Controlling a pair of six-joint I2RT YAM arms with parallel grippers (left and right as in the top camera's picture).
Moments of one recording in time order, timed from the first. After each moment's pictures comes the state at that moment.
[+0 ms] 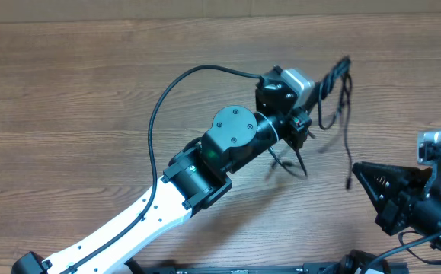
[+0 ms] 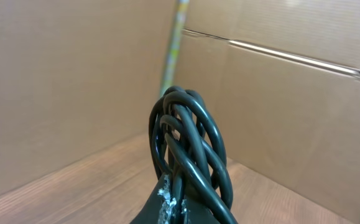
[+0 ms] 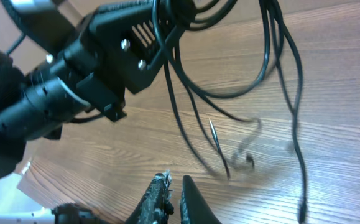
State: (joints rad) left arm -0.89 1.39 1.20 0.24 0.06 -0.21; right arm -0.32 0.87 1.62 -1.56 -0.81 -0.13
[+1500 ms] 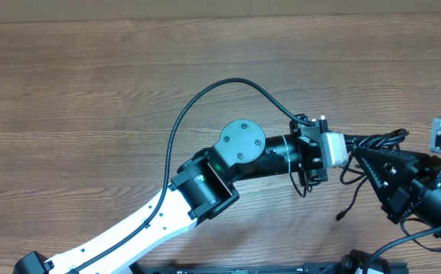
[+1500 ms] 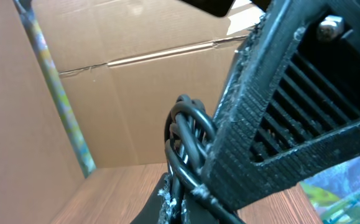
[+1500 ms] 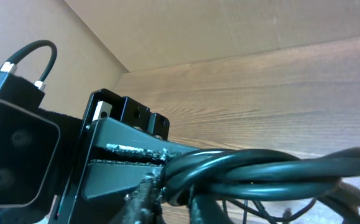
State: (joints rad) left arm -0.96 1.39 1.20 0.31 0.49 0.15; right arm -0.32 0.87 1.62 -1.39 -0.90 0.03
